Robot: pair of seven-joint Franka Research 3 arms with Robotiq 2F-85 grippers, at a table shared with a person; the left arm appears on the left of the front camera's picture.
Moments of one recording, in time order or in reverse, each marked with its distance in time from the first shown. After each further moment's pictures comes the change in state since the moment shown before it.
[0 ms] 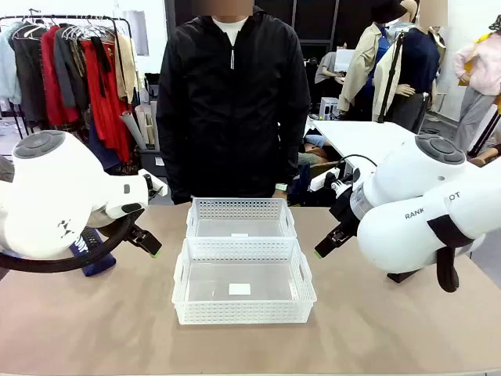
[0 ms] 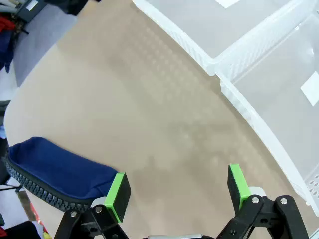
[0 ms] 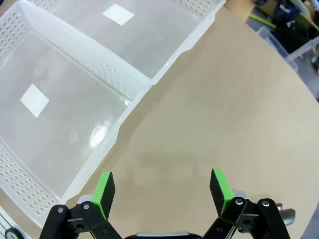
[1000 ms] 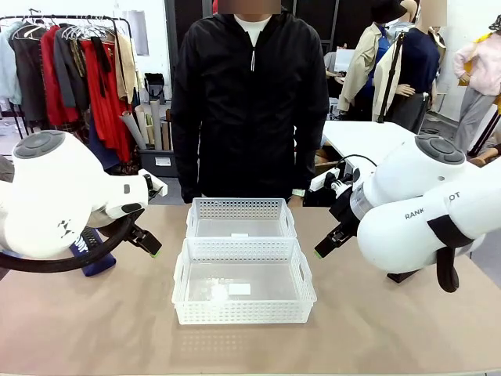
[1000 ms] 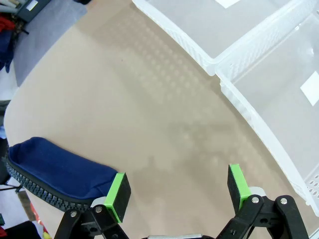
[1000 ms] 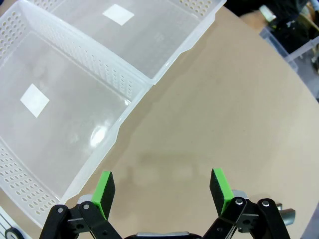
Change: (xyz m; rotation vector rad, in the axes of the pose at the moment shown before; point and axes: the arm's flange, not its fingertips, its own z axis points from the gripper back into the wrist) left arm 0.000 0.000 0.000 0.000 0.000 0.000; right arm 0.000 0.000 0.000 0.000 0.000 0.000
